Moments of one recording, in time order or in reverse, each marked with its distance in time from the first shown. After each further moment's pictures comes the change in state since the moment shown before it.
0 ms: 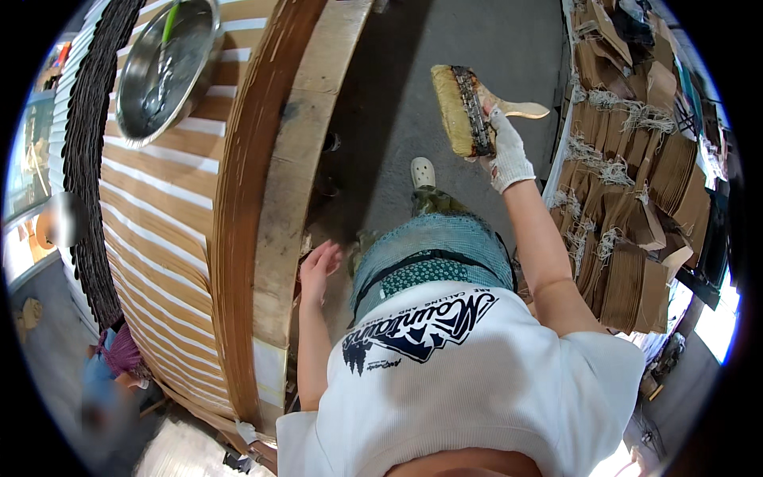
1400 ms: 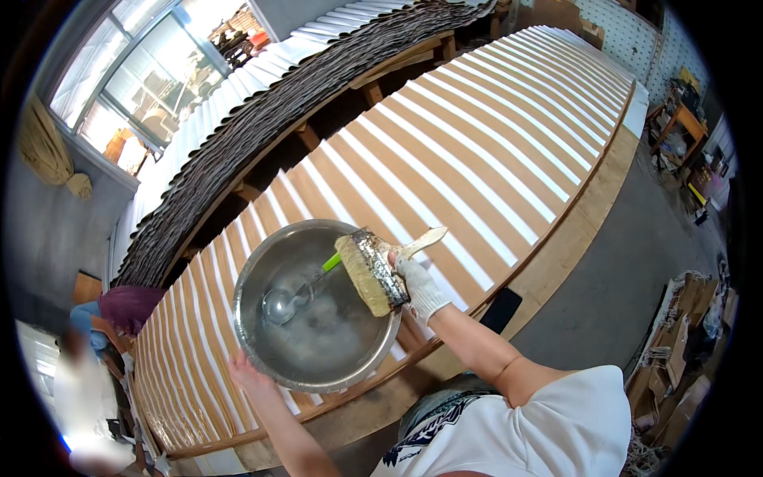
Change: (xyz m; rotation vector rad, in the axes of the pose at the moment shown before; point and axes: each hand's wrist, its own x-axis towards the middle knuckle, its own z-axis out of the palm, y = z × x) left_hand 0.133 0.452 -0.103 -1.239 0.970 0.703; right_hand 0.329 0.056 0.585 -0.303 -0.733 0.480
